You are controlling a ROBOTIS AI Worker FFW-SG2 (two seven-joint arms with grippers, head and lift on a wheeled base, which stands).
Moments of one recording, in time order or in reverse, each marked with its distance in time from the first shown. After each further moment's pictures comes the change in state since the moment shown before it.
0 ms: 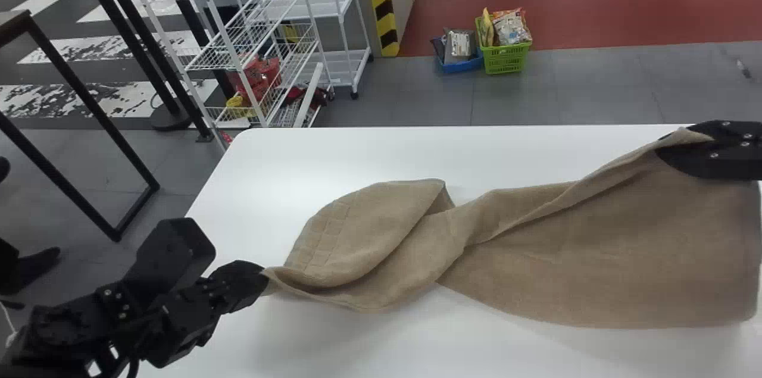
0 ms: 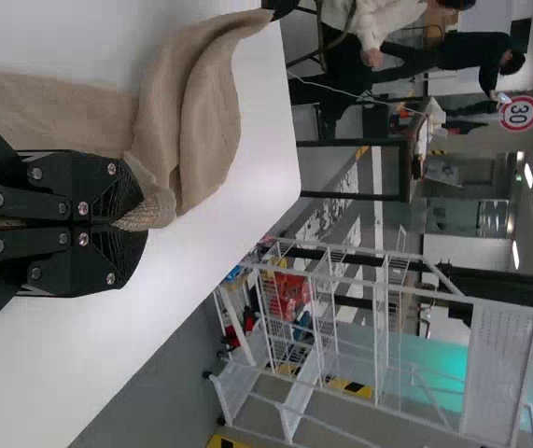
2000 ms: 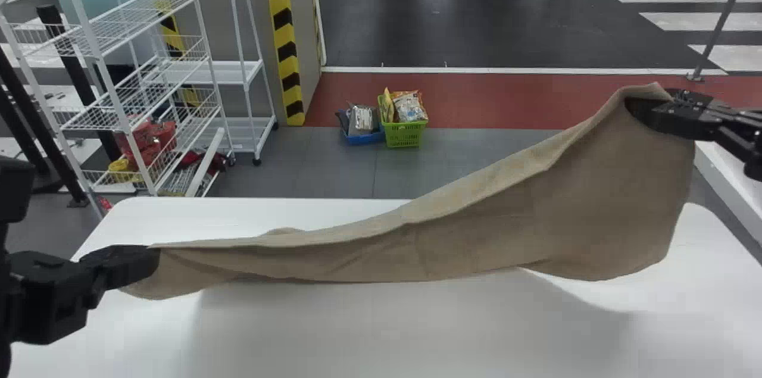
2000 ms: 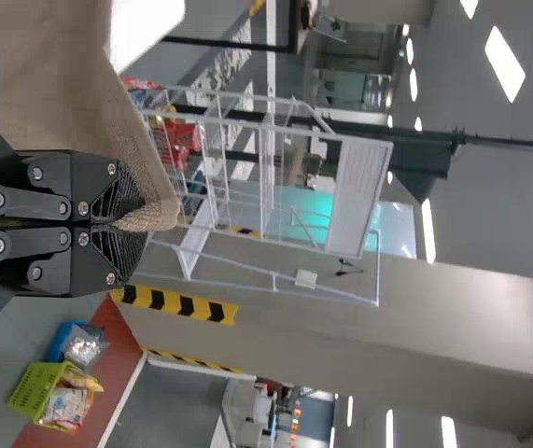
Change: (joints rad) left arm -0.426 -0.043 -0.046 0.017 0.173 0.565 0.080; right arm -0.175 -0.078 -0.147 0.373 -0.248 -0.300 -0.163
